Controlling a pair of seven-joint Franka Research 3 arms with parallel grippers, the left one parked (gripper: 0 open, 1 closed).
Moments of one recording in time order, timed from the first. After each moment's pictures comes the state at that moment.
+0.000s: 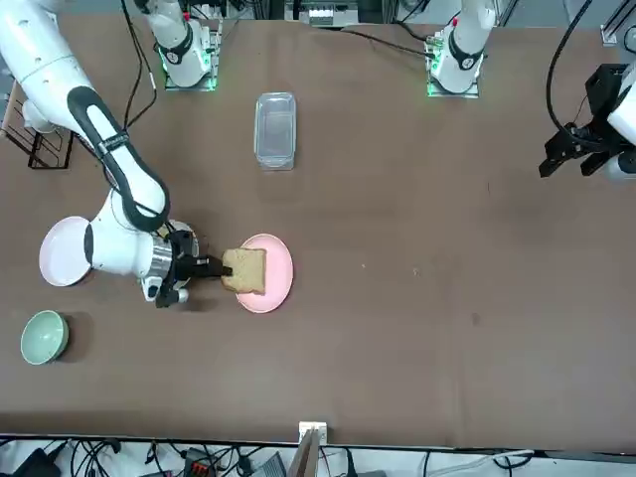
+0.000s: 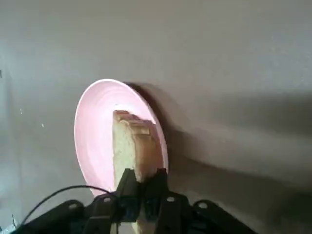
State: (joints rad) arm -0.47 0.76 0.71 -1.79 0.29 2.38 -0.20
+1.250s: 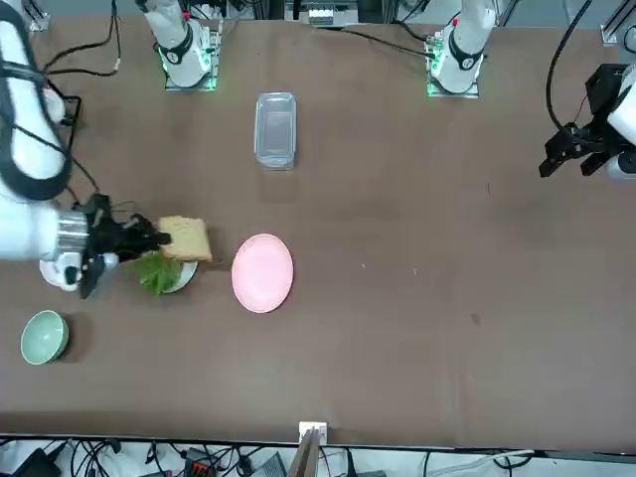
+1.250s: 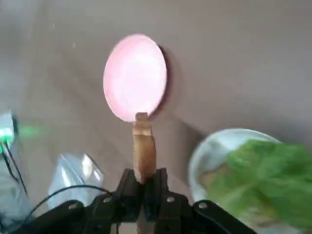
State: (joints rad) arm -0.65 0.60 0.69 -1.53 0.21 1.74 -0.66
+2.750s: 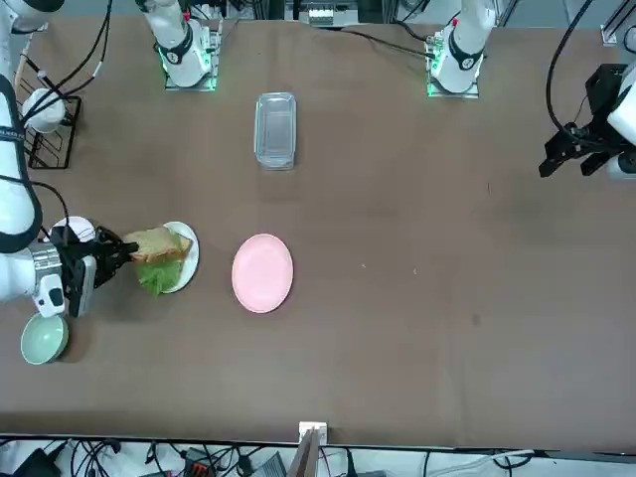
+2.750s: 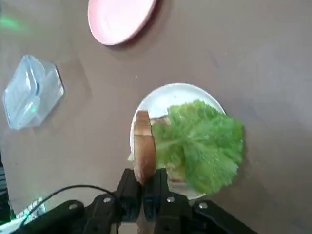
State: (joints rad) arm -0.63 0.87 0.70 -1.24 -0.10 1.52 -0.98
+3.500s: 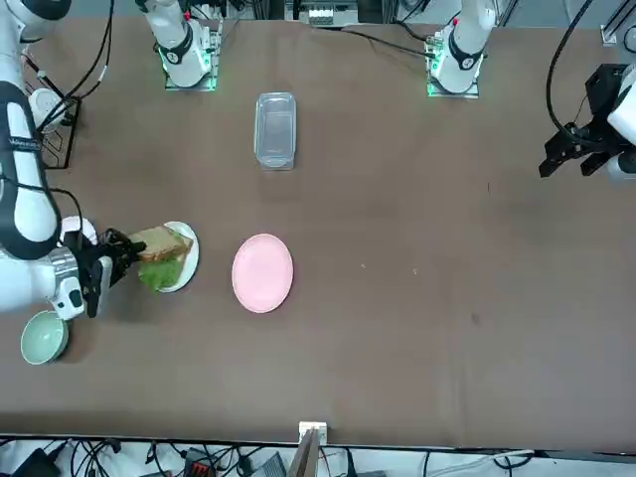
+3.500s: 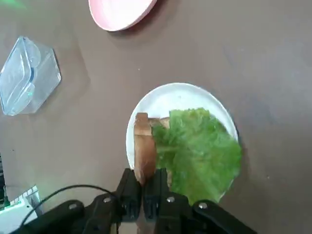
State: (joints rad) arm -0.59 0.90 0.70 -1.24 -0.15 1.51 -1.02
